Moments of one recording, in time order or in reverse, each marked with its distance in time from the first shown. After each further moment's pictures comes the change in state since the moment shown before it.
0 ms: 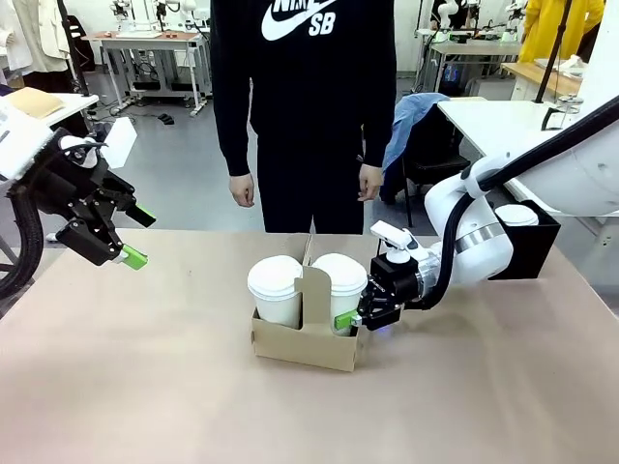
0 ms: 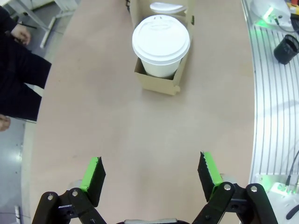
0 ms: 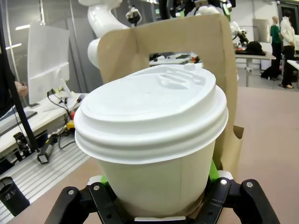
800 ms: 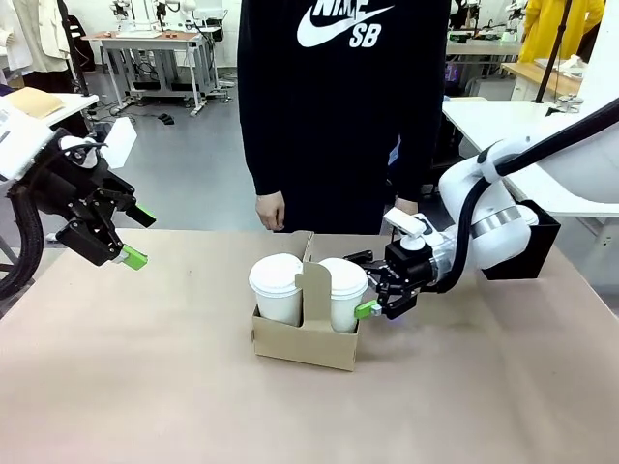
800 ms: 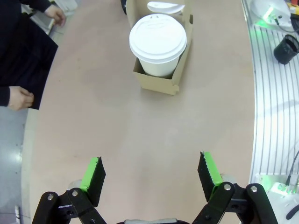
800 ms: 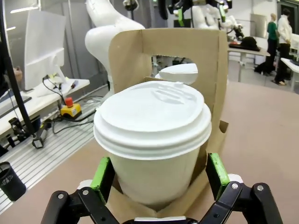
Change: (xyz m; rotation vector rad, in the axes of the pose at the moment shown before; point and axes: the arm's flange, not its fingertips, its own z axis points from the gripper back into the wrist) left arm 0.000 0.000 0.000 -0.001 0.000 0.000; right arm 0.026 0.002 0.036 -0.041 0.079 0.063
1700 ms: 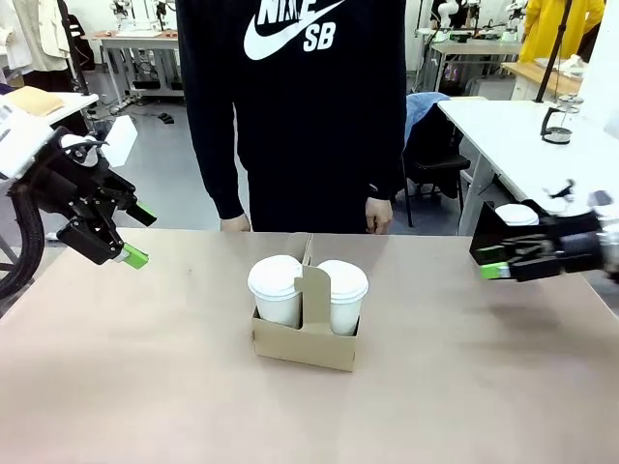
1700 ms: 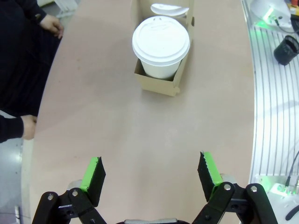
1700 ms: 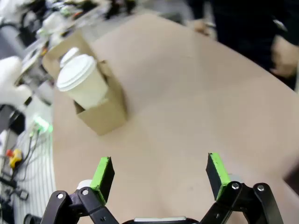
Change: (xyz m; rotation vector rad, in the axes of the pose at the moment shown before) left arm 0.001 0.000 0.000 0.001 -0.004 0.002; right arm 0.073 0.189 0.193 -0.849 0.189 -0.511
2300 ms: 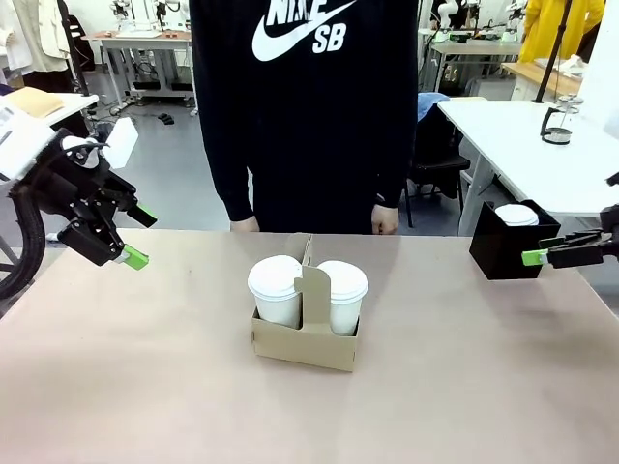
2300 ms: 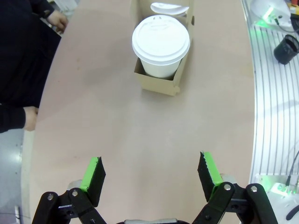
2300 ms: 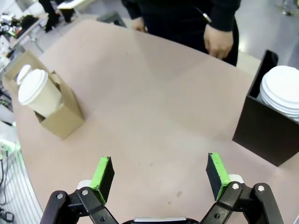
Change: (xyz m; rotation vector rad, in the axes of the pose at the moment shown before) left arm -0.001 0.000 -0.001 -0.002 0.004 -0.002; right arm 0.007 0.009 0.046 -0.286 0.028 -0.076
